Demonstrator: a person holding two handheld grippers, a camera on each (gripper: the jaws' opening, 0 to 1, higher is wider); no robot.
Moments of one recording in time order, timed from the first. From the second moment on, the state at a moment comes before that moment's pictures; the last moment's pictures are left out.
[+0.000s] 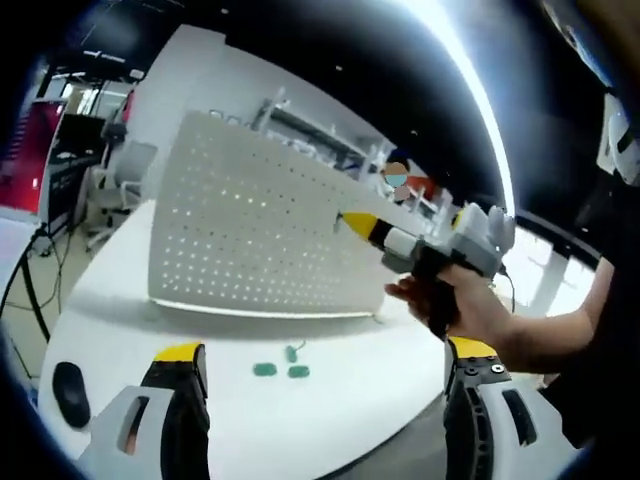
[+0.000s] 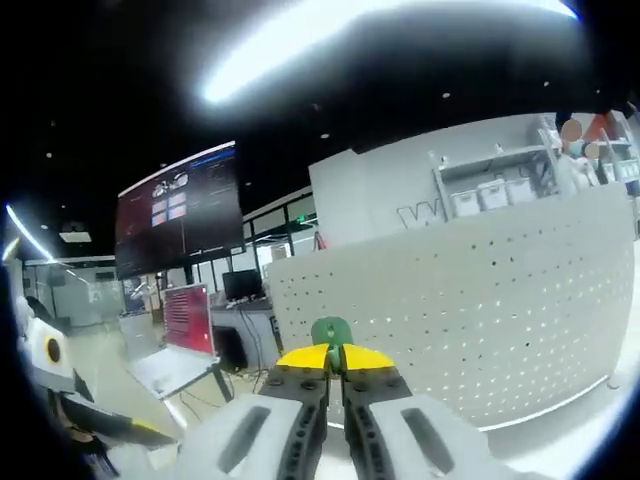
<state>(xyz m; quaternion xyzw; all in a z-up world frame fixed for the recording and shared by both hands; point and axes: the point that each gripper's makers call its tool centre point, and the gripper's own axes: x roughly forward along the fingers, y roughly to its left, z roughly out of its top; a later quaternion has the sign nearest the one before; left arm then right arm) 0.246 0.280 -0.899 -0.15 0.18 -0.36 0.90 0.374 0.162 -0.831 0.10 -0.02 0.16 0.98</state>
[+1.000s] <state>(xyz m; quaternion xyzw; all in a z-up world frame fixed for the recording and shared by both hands) 0.269 0.303 -0.928 -0.15 0.20 -0.33 0.91 0.490 0.094 -0.800 0.09 -0.09 0.02 0.99</state>
